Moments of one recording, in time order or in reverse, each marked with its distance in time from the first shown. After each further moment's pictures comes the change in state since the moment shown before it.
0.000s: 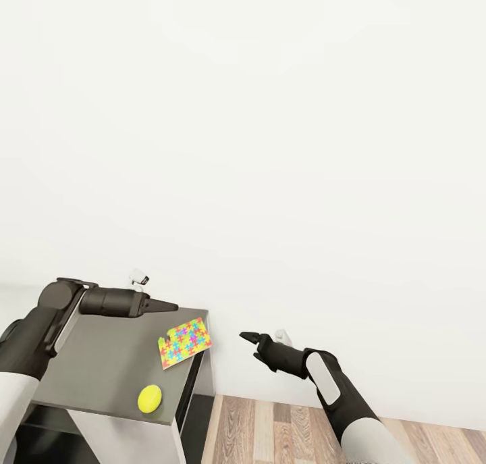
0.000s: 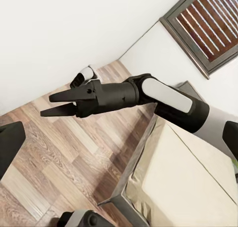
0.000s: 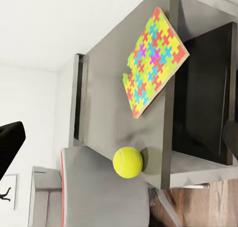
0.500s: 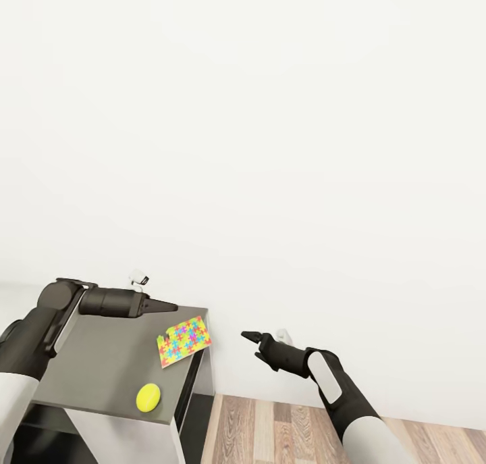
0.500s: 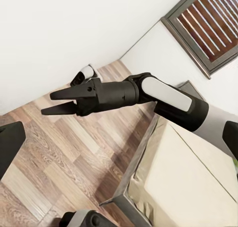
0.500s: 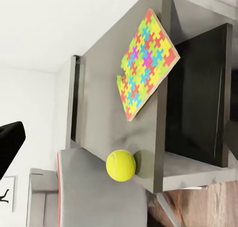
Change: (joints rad) left arm 0.002 0.000 0.002 -0.001 0.000 0.000 0.000; right arm -0.007 -0.010 -0.001 0.010 -0.006 0.004 0.005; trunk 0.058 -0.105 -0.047
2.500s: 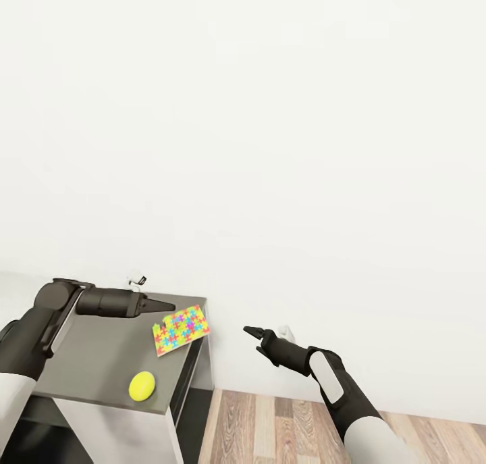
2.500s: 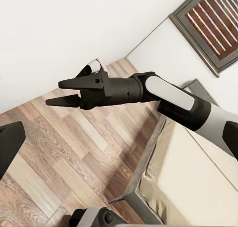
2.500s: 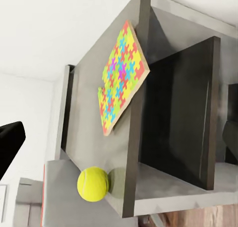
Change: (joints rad) left arm 0.000 0.011 0.005 0.006 -0.002 0.000 0.000; right arm 0.001 -0.005 -0.009 -0.006 0.000 -0.042 0.041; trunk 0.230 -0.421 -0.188
